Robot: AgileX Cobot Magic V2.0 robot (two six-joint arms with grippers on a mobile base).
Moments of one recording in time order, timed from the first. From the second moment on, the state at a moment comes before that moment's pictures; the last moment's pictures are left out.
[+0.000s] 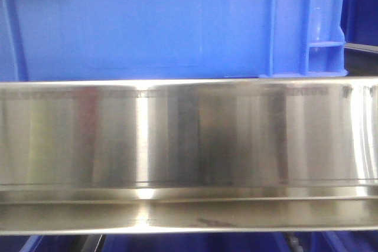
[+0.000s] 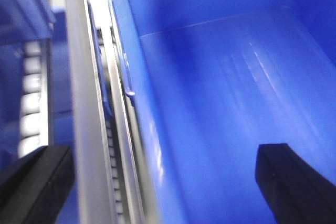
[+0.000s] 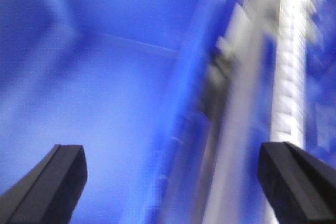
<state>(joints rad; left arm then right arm) -0.25 1.51 -1.85 0.06 1.22 -0.08 0.31 1.56 -1.95 -0.05 1.21 0.10</state>
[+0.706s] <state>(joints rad) -0.25 1.76 -1.90 0.08 1.23 -0.11 0.31 1.82 -2.03 -0.03 1.23 0.19</state>
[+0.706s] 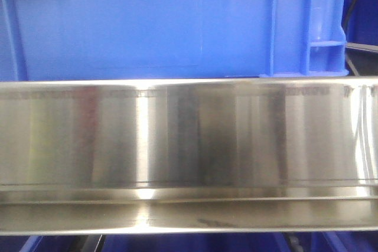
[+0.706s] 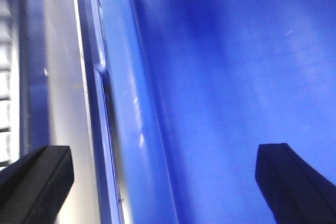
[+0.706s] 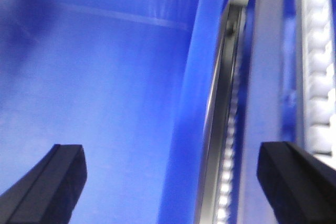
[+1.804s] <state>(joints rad) -0.20 1.78 -1.90 0.00 1.23 -0.11 0.31 1.82 -1.94 -0.01 1.23 0.22</state>
